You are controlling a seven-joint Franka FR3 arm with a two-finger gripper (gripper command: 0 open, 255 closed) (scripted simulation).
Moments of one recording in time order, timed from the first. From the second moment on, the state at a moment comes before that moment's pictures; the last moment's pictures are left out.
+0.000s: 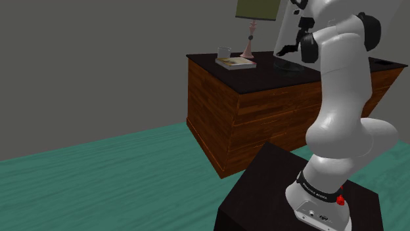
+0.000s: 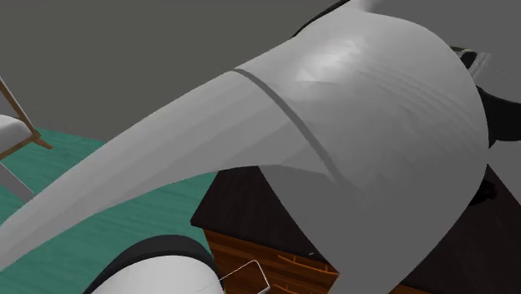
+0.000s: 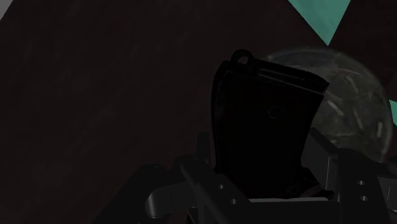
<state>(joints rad) -0.71 0.64 -0.75 -0.79 0.41 1.35 -1.64</state>
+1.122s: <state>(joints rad) -0.56 0.54 -0.79 -1.15 0.36 1.59 -1.67</state>
